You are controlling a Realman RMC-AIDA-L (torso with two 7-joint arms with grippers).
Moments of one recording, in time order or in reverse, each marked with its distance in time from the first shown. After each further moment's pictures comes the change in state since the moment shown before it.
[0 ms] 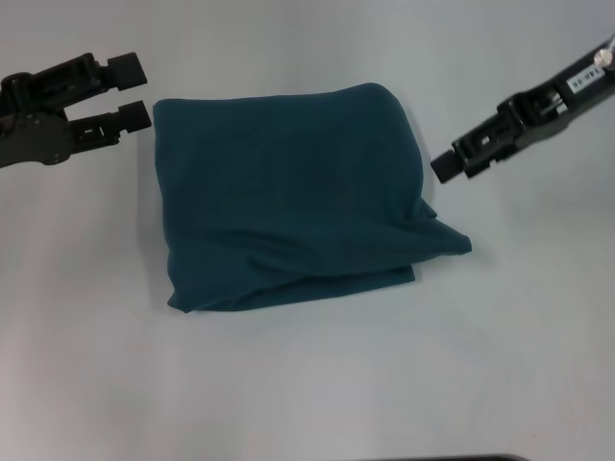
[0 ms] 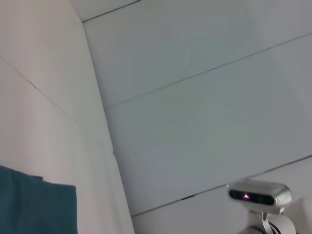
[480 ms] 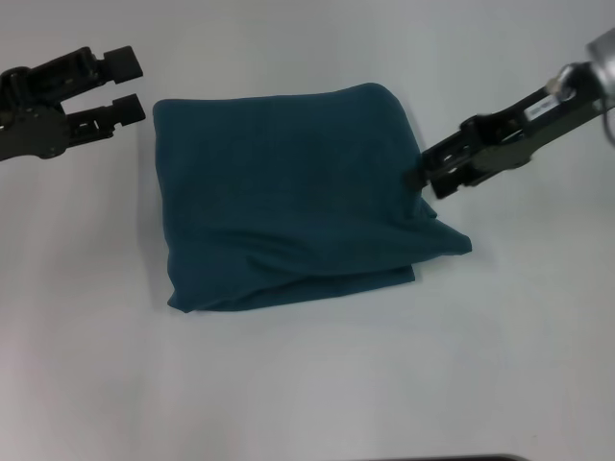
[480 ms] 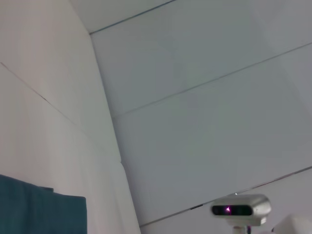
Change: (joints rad) left arm 0.002 0.000 0.000 -0.002 -0.004 -0.035 0.009; right arm -0.008 0.024 0.002 0.167 0.010 0.164 0.055
